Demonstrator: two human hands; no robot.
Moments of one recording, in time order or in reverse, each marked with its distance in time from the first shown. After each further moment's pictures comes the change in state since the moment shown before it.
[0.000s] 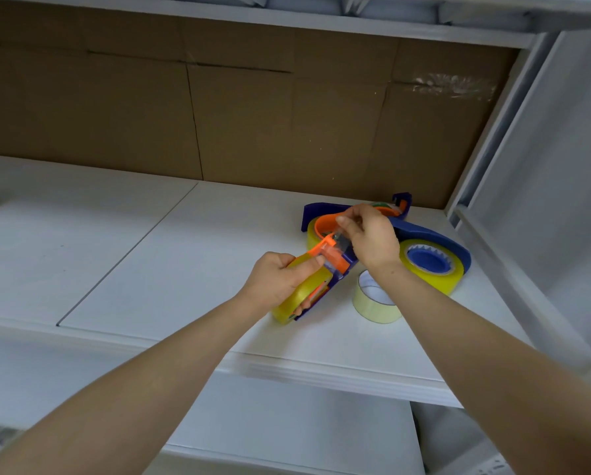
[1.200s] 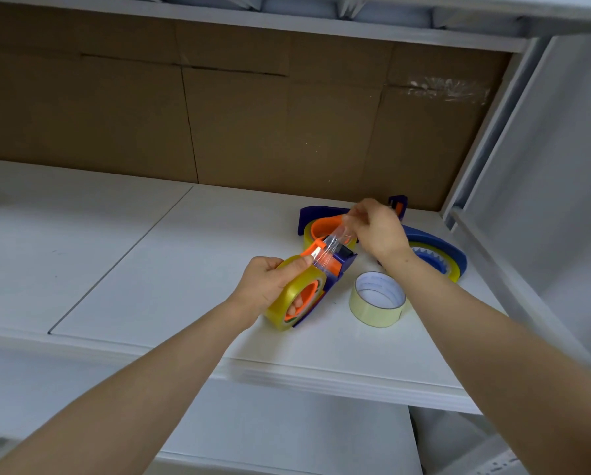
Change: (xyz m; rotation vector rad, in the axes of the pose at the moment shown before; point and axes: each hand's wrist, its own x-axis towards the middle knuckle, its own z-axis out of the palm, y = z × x) left_hand 0.004 -0.002 -0.007 -0.083 0.024 -0.045; right_hand 0.014 -0.004 -0.020 -0.091 -0.107 0.081
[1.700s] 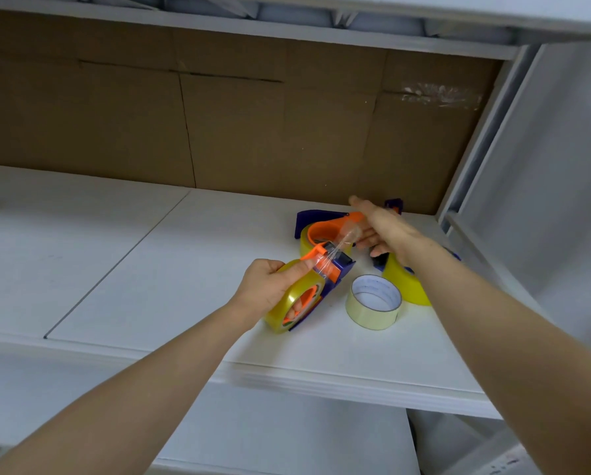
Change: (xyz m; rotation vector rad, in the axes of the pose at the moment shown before) left_hand 0.003 -0.001 0.006 0.059 0.030 0.059; right_hand 0.009 -0.004 -0.026 0.335 -0.252 0.394
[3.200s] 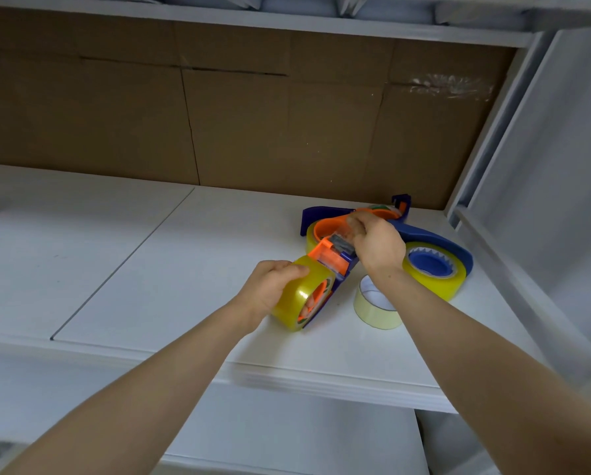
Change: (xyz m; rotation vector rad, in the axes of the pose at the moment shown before) left_hand 0.002 -0.004 -0.010 -0.106 -0.127 -0.039; right_hand 0.007 0.030 0.045 -0.444 0.429 -0.420
